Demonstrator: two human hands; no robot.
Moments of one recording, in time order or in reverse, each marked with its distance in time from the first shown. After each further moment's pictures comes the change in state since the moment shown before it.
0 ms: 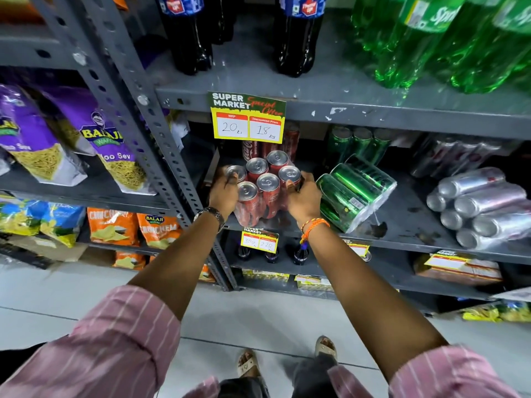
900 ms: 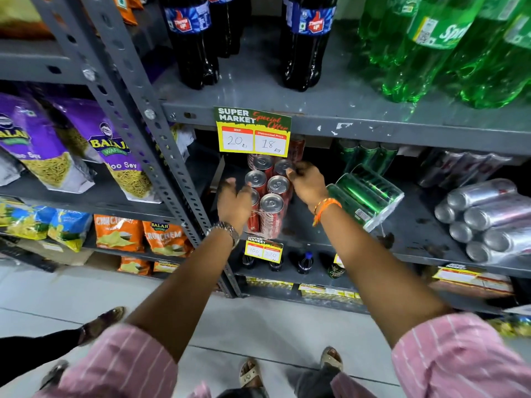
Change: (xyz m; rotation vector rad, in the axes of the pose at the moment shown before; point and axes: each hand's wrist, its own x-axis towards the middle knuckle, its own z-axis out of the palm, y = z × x) left_hand -0.013 0.011 0.011 -0.088 0.113 -0.031; right_hand 0.060 -0.023 0.000 -0.078 -0.154 -0.040
